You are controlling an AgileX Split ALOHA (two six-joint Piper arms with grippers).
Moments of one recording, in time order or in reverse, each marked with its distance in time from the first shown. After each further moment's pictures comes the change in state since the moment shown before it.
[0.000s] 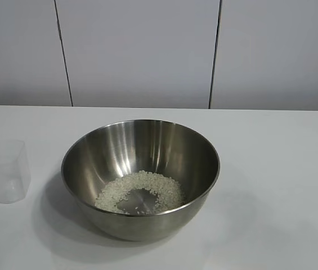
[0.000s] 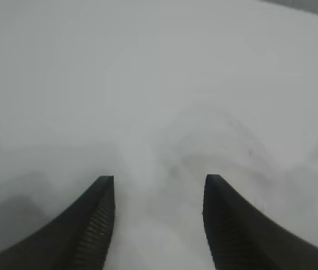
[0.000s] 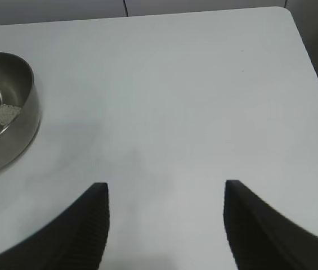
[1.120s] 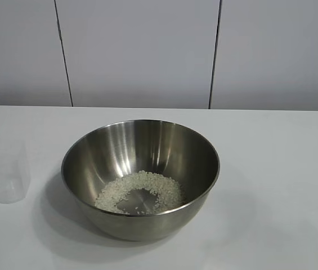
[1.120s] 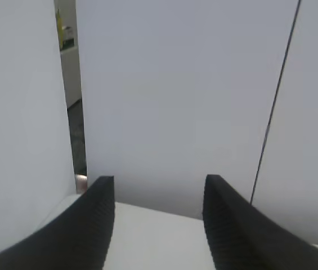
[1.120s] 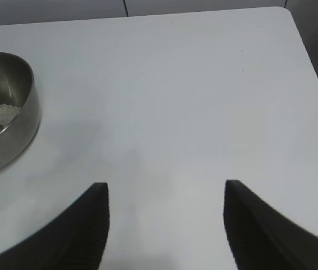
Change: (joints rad) left arm -0.101 -1.273 -0.282 0.302 1.142 -0.328; right arm 0.000 0.000 0.000 0.000 0.001 0.000
